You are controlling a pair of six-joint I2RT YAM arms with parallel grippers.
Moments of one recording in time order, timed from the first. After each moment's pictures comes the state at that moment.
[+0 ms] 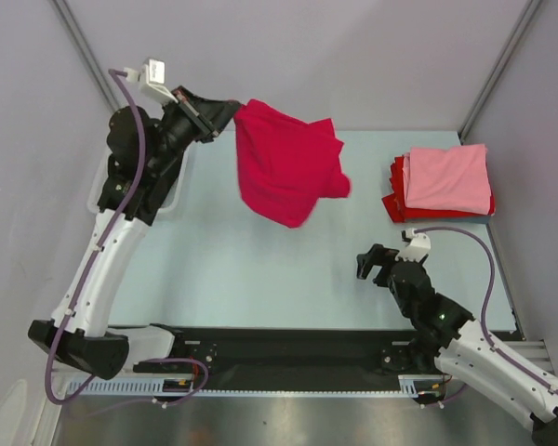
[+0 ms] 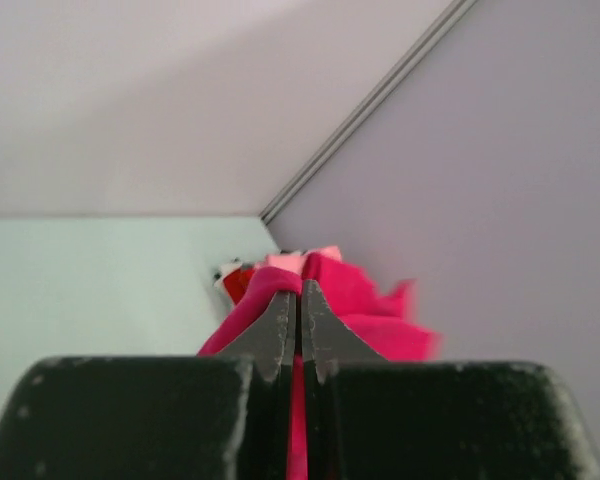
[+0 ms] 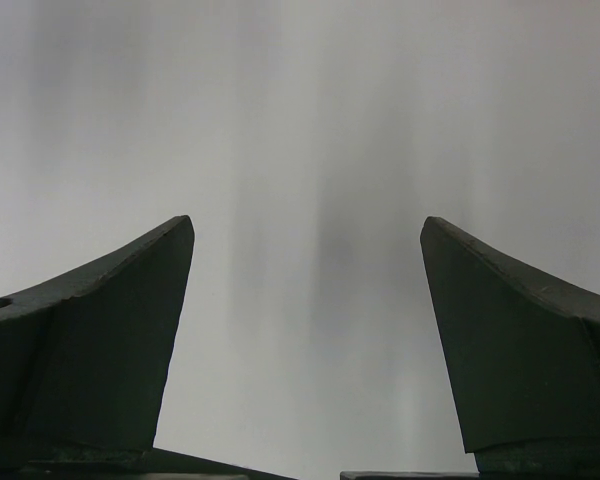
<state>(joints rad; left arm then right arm) -0.31 1.27 1.59 -0.15 0.31 -0.73 0.75 0.51 0.31 -0.23 0.54 0.61</state>
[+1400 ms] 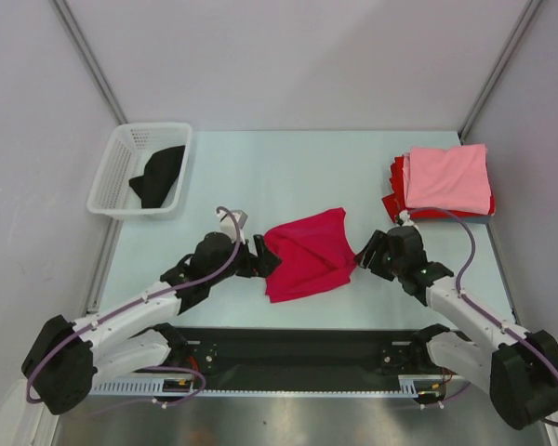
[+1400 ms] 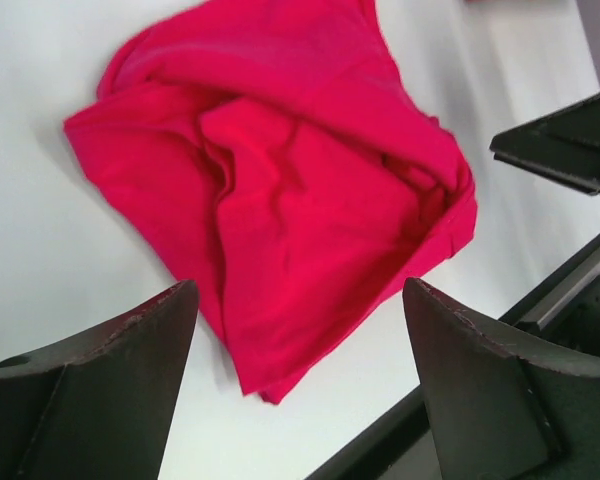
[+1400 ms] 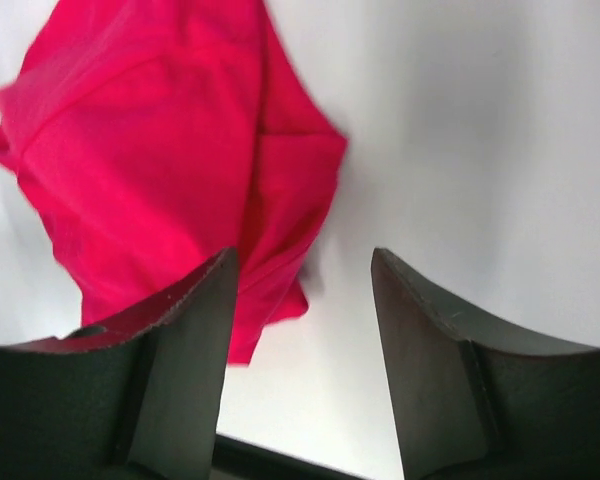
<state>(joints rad) -0.71 1.00 0.47 0.06 0.03 -0.61 0.42 0.98 0.46 -0.22 0.03 0.76</state>
